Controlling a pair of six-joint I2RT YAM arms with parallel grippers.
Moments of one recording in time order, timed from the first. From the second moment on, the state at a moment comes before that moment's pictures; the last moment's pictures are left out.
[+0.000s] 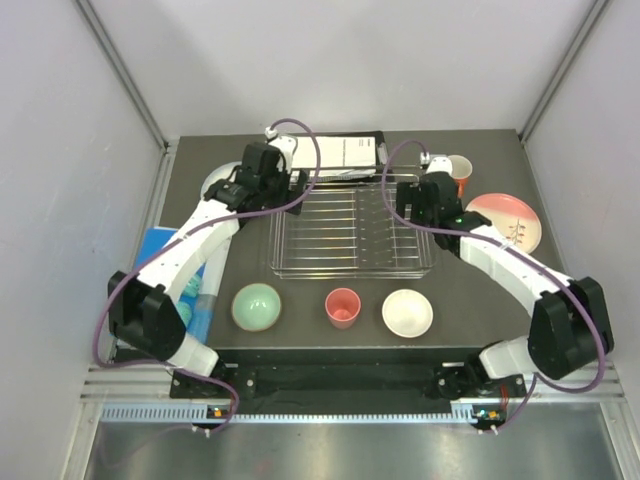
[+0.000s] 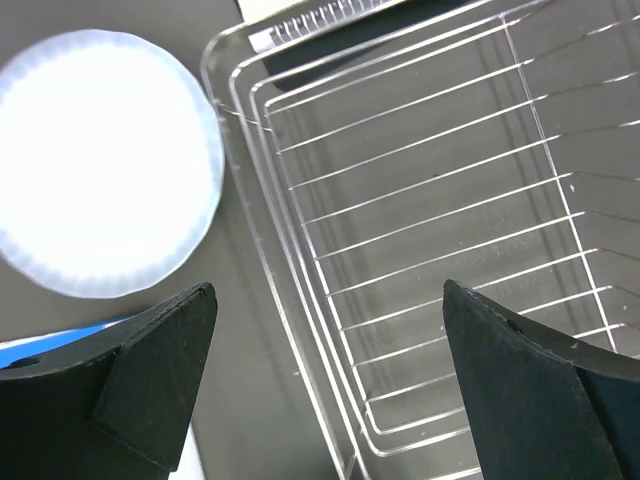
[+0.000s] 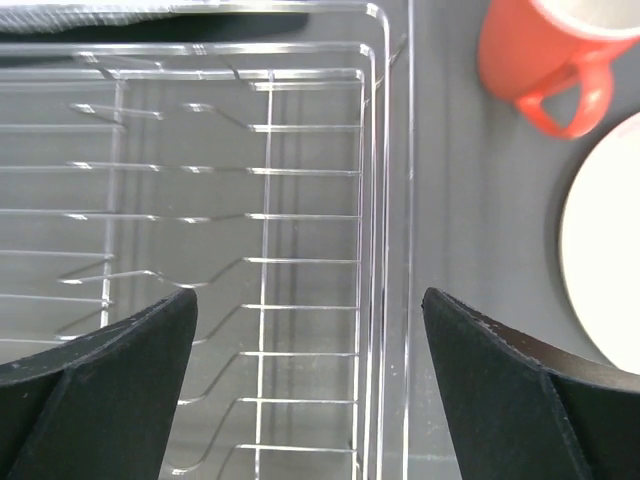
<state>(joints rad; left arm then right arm) -0.45 1.54 1.38 -0.53 -0.12 -0.04 0.43 1.40 0.97 -0.20 0.28 0.27</state>
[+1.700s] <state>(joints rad) -0.43 0.86 0.57 -0.68 -0.11 0.49 0.91 0.67 0.82 -0.55 0.40 0.54</state>
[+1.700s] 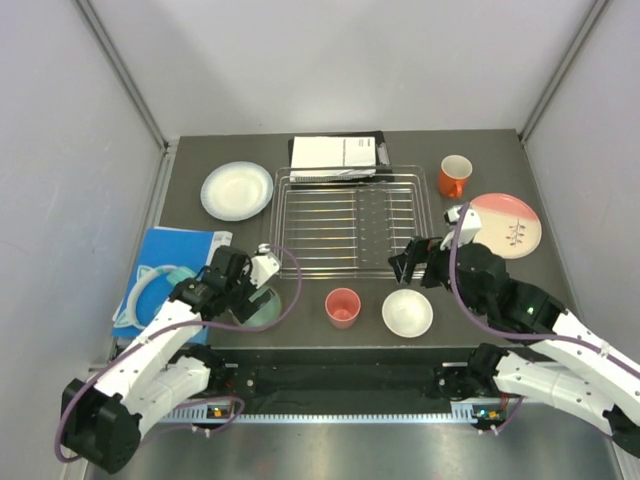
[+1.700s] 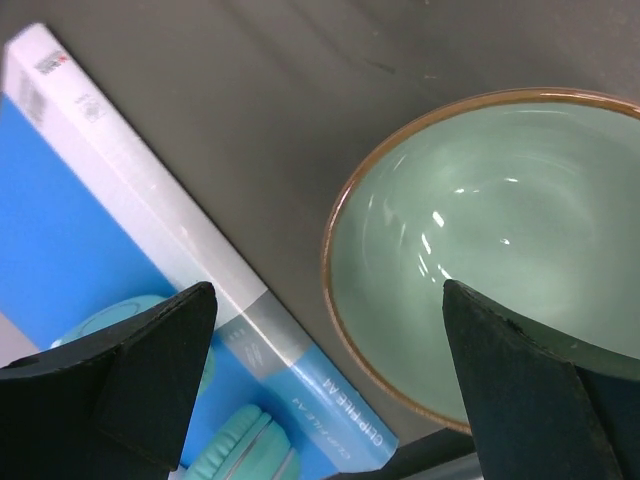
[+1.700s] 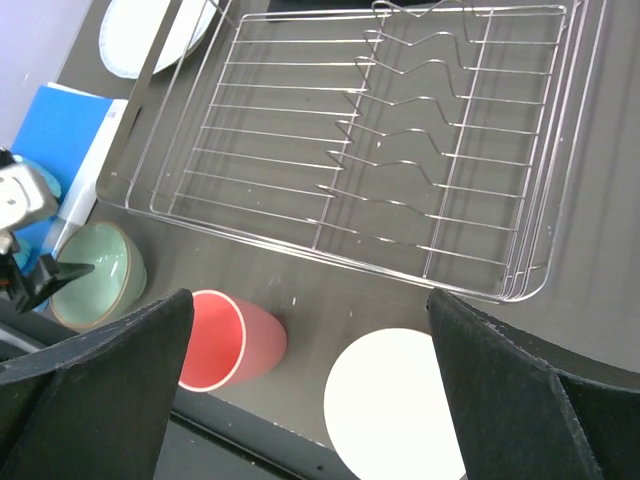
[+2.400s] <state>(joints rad) -0.23 1.04 0.65 -0.63 0.23 0.56 0.91 0.69 0.83 -0.60 0.45 0.55</state>
